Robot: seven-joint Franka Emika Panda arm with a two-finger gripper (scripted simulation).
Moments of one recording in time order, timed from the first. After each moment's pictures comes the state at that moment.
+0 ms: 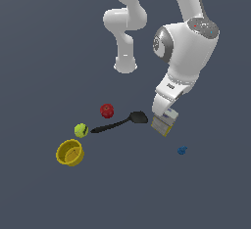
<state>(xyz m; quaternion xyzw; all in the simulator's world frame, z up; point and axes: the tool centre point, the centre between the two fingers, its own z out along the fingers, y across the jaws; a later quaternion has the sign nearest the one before) -0.006 0.171 0.207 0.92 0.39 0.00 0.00</state>
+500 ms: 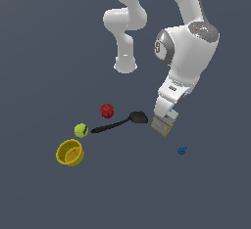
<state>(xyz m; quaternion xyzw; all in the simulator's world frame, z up) -0.008 0.178 0.198 0.92 0.40 0.00 0.00</state>
